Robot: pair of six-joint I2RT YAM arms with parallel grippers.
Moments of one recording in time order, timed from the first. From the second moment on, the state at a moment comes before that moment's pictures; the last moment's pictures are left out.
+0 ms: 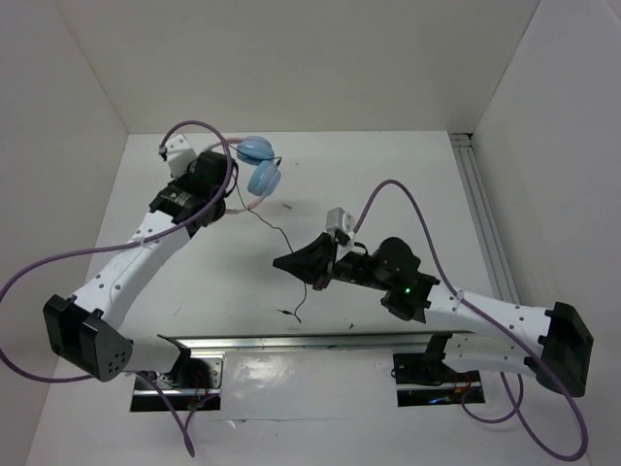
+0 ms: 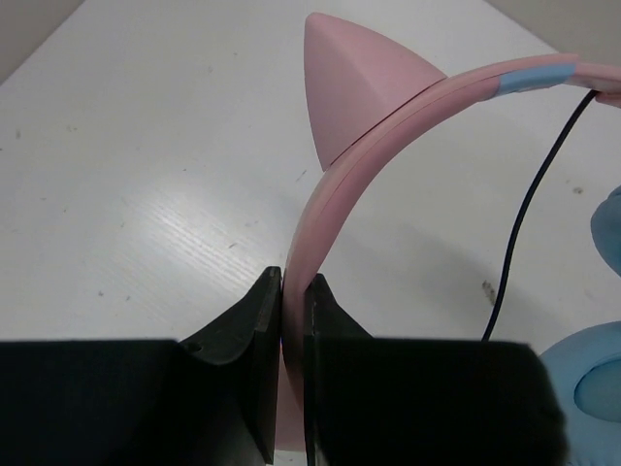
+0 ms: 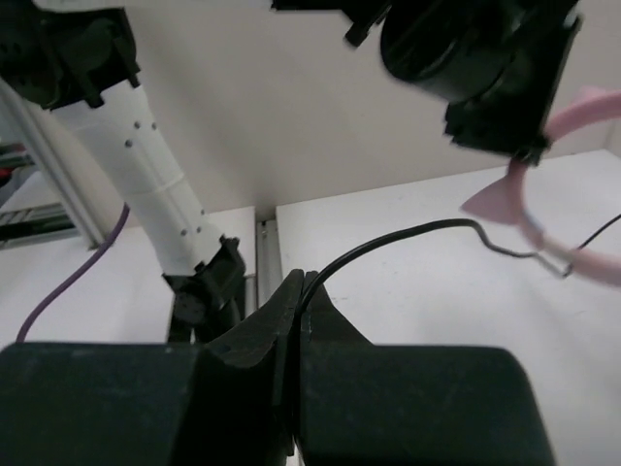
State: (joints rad) left arm -0.38 1.33 1.31 -0.71 -0.78 -0.80; right arm 1.04 1.05 0.64 0.68 -0.37 0.22
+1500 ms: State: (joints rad) left arm -1.15 1.13 1.11 -0.80 -0.96 -0.59; right arm 0.96 1.01 1.13 -0.14 0.12 -0.36
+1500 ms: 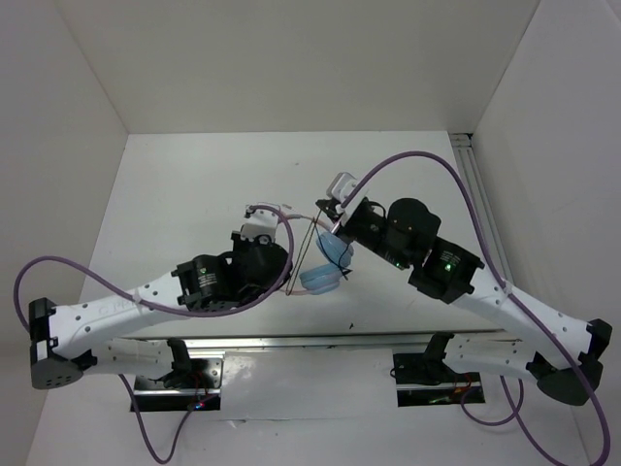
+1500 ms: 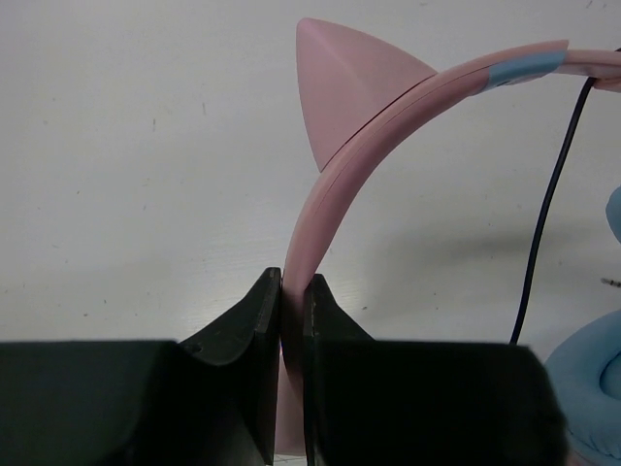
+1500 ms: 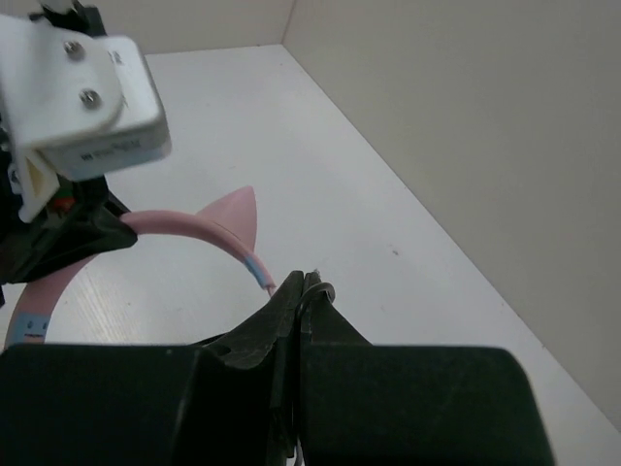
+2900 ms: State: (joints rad) left arm -1.14 1.15 1.15 -0.80 -0.94 -0.65; right arm 0.96 1.09 1.38 -0.38 0.16 -0.45
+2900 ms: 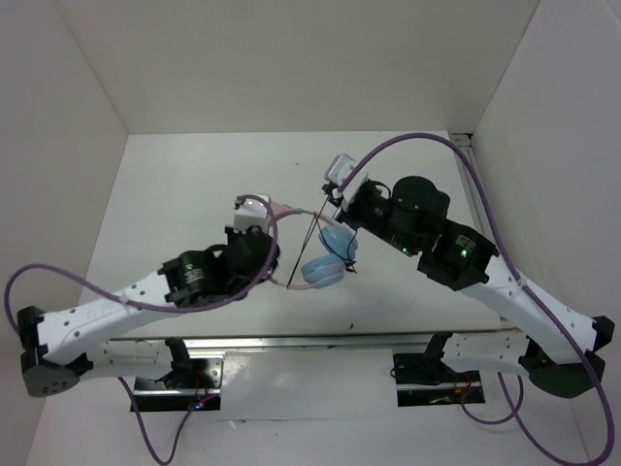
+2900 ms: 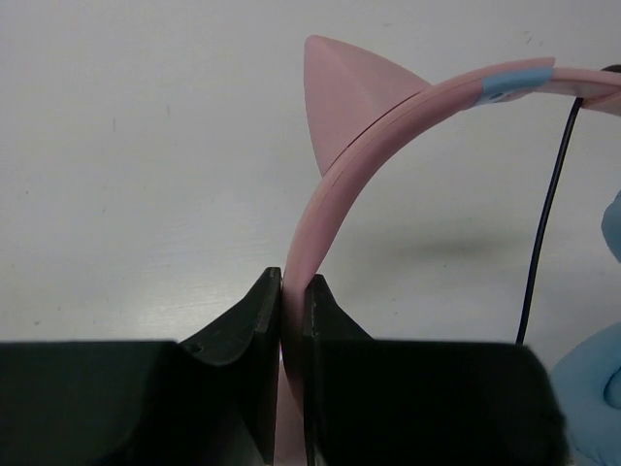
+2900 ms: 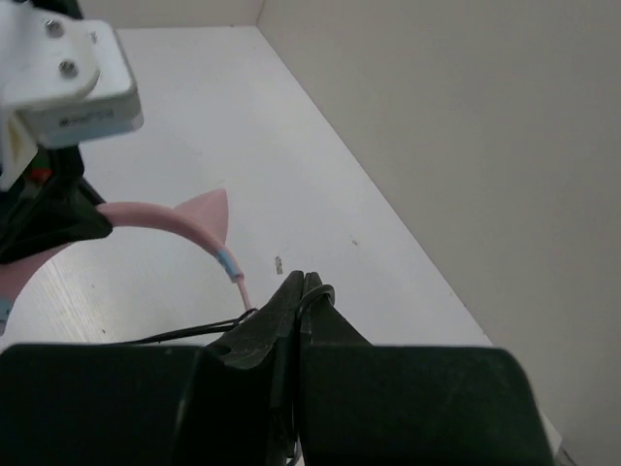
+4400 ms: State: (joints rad) left arm -0.28 1.60 1.58 -0.51 -0.19 -0.21; right arm 0.10 1.88 2.02 -0.15 -1.30 -0.01
